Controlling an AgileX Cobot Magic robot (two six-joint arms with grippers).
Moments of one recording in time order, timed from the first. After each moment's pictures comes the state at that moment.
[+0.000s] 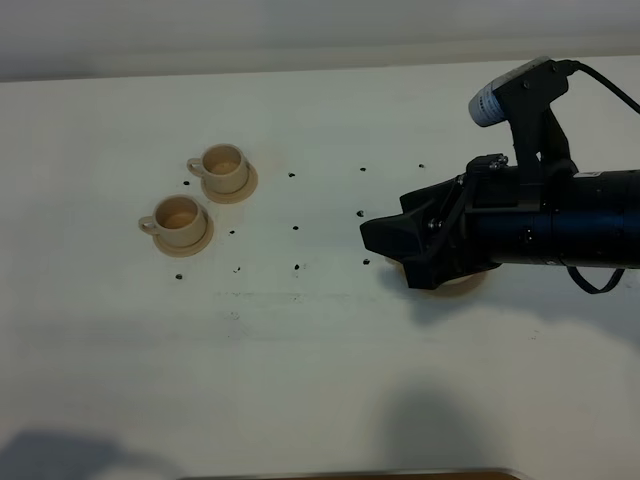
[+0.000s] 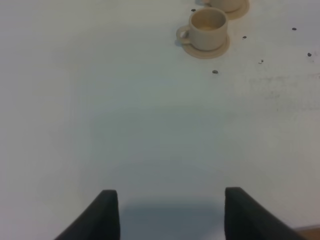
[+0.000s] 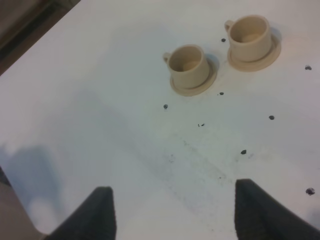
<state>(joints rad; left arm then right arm) 0.16 -0.01 -0.47 -0.16 1.08 0.23 0.45 1.33 -0.79 1.24 0.51 -1.16</state>
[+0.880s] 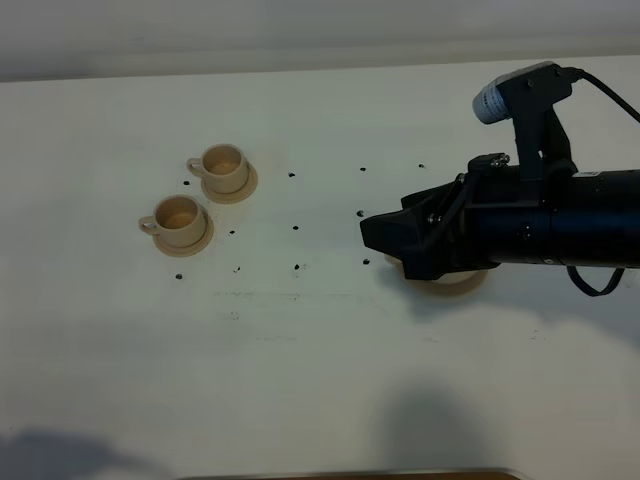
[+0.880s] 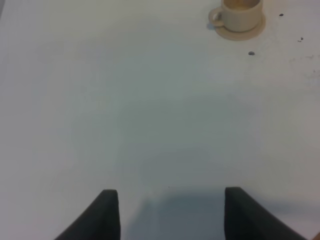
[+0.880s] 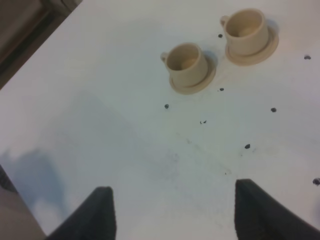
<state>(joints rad) 0.14 -0.01 -0.45 -0.05 1.07 0.26 0.45 1.34 -0.79 1.24 0.50 -1.09</state>
